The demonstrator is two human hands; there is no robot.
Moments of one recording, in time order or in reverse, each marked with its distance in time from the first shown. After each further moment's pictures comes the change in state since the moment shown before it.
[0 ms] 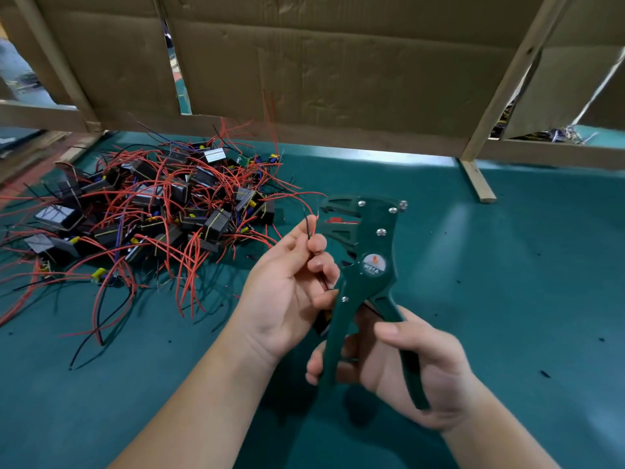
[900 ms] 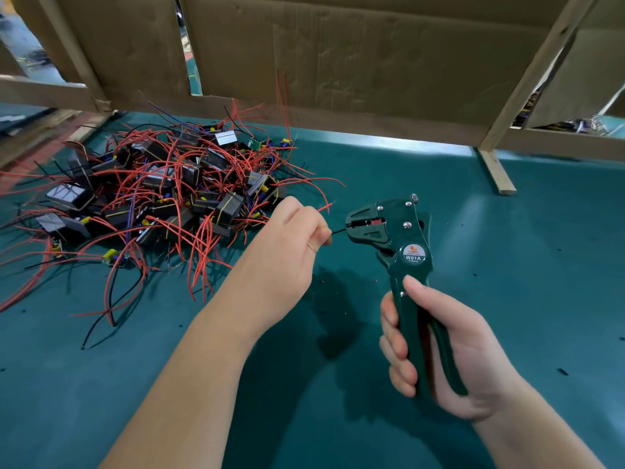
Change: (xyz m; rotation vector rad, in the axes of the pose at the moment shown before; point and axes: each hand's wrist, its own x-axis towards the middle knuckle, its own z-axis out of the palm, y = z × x) left_hand -0.002 0.023 -0.027 1.751 -0.034 0.690; right_hand -0.011 -0.014 -0.004 -0.127 0.474 0.205
